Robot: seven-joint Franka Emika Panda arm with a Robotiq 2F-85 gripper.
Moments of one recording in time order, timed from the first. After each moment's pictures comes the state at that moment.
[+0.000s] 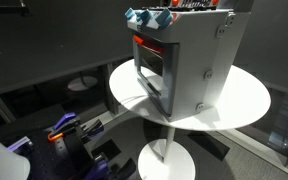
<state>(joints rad) -0.08 -0.51 -0.12 -2.40 0.15 2.11 0.08</state>
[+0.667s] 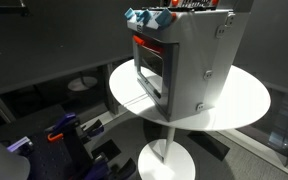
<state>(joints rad) -0.11 -0.19 -0.09 -2.16 0.03 2.33 0.23</state>
